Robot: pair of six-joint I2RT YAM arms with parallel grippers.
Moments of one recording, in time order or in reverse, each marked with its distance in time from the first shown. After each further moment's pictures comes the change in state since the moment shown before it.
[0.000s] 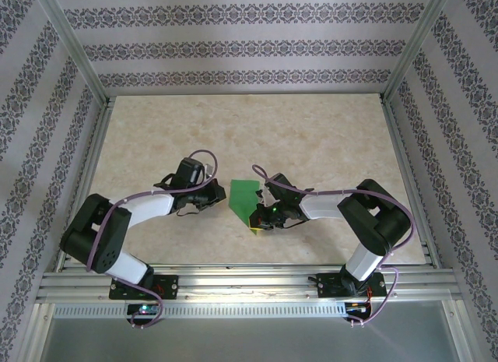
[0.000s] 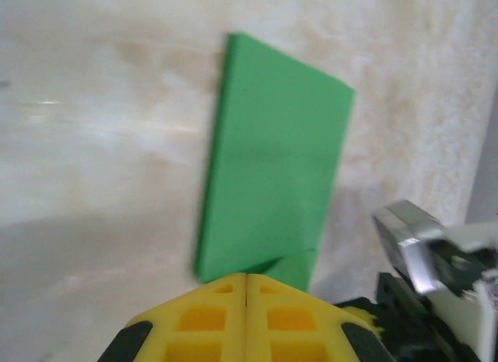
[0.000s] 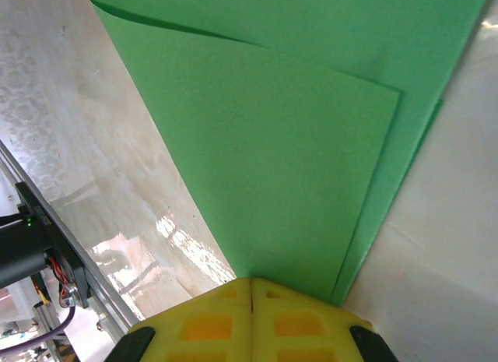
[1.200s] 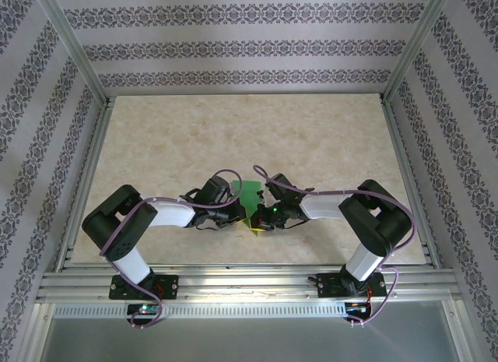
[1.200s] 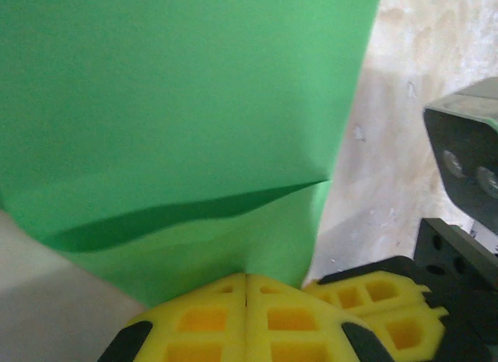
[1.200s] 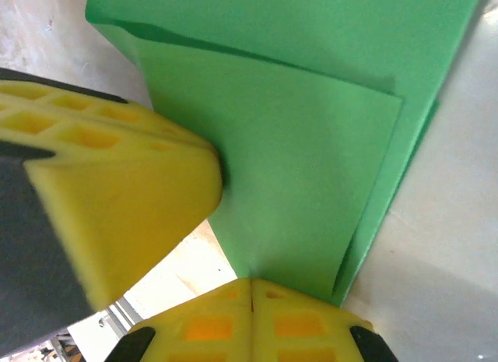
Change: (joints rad) left arm -0.228 0.165 -0.042 0.193 -0.041 -0.165; right arm 0.000 -0.008 0.004 -0.031 0.000 0.017
